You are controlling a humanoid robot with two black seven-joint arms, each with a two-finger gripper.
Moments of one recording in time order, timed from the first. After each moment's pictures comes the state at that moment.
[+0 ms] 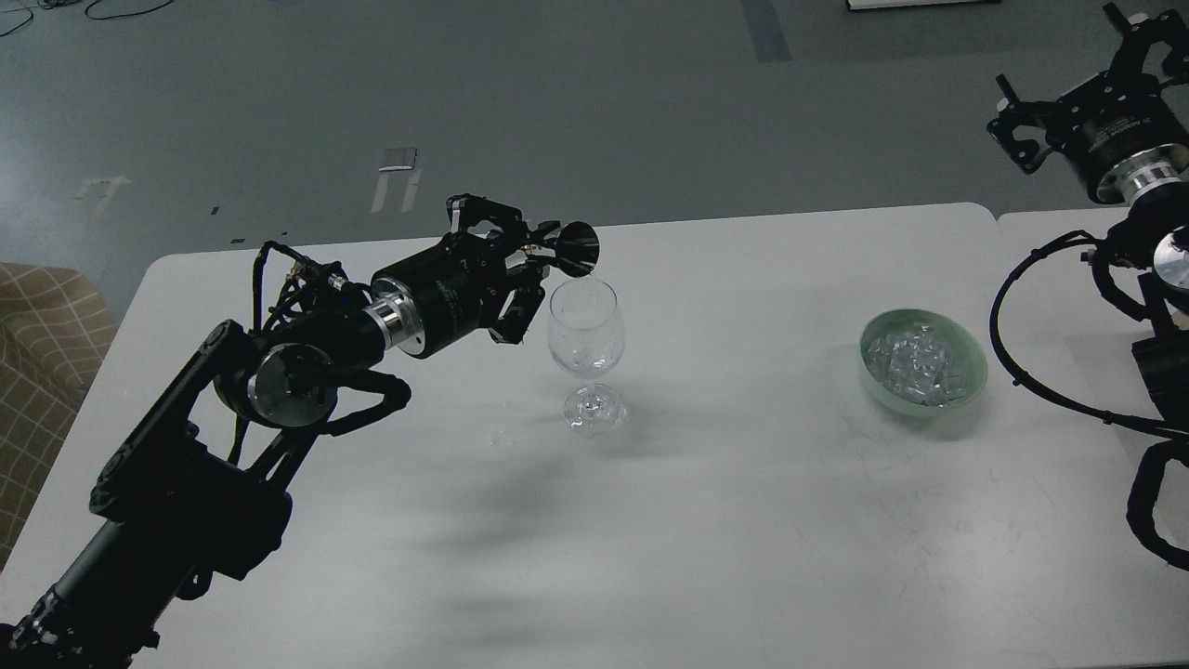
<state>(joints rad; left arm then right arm) -0.47 0.25 -1.11 -1.51 0.44 -0.01 0.49 0.78 -0.28 1.59 0.54 -0.35 0.41 -0.11</state>
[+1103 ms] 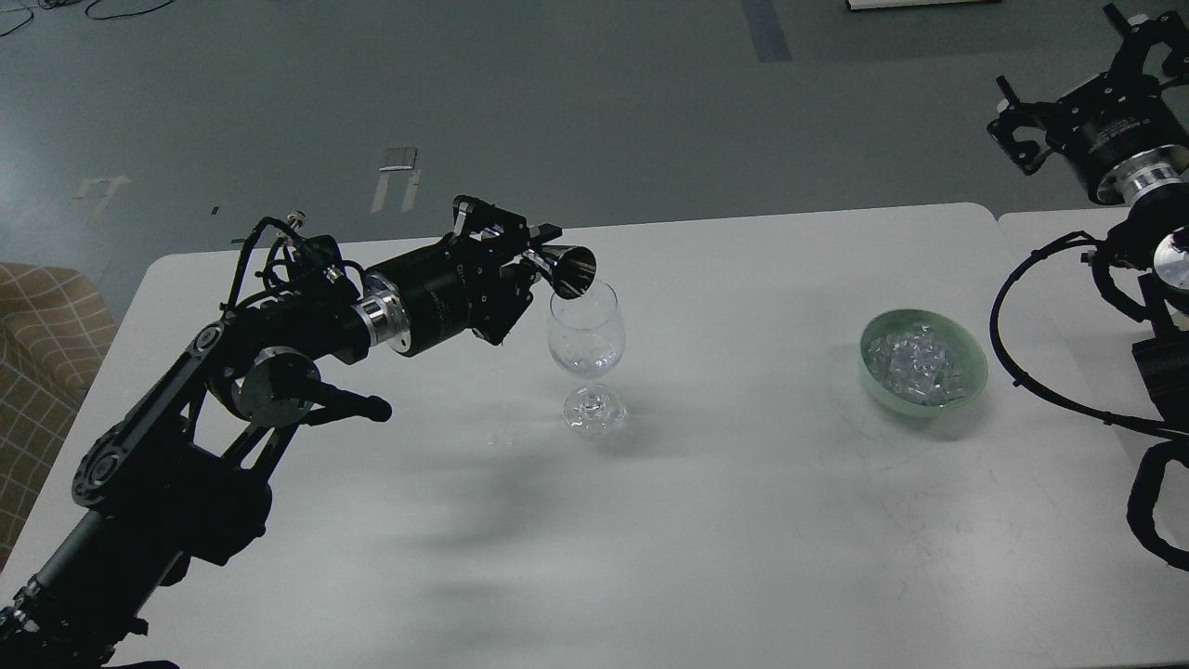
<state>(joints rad) -0.50 0.28 -1.11 -1.46 0.59 -0.22 0.49 0.78 -0.28 1.59 0.54 -0.35 0.41 -0.11</state>
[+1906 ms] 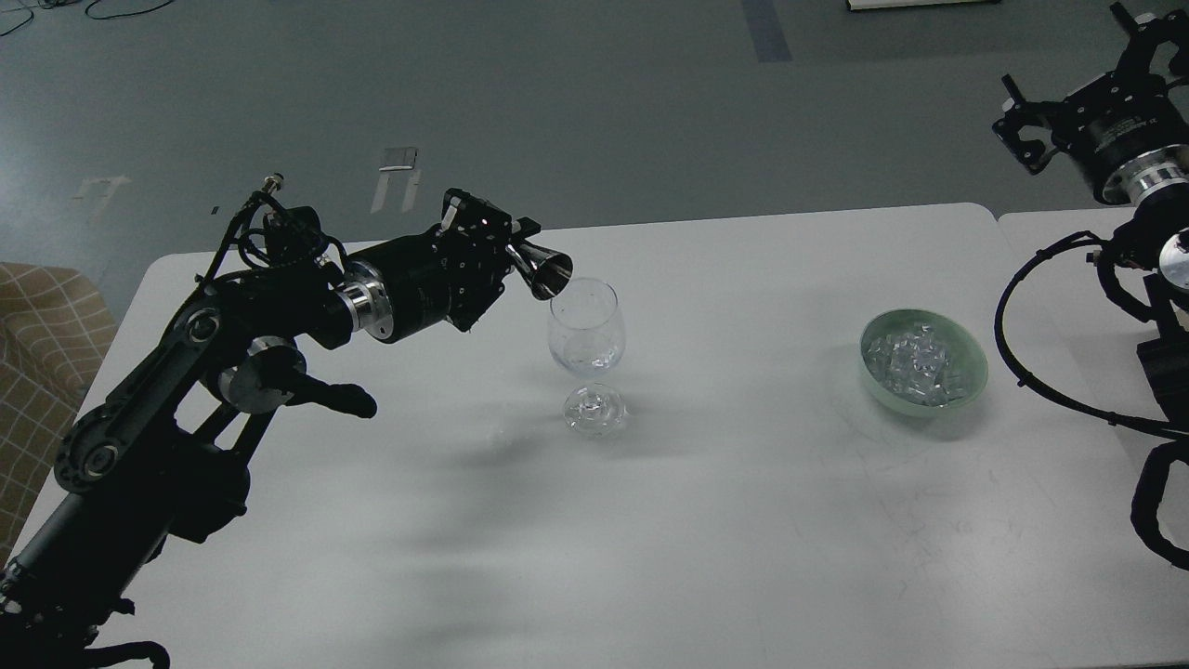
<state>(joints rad) -0.54 0.32 -1.11 -1.43 0.77 -0.28 0.49 0.78 -0.29 1.59 0.54 -0.35 0.42 -0.10</state>
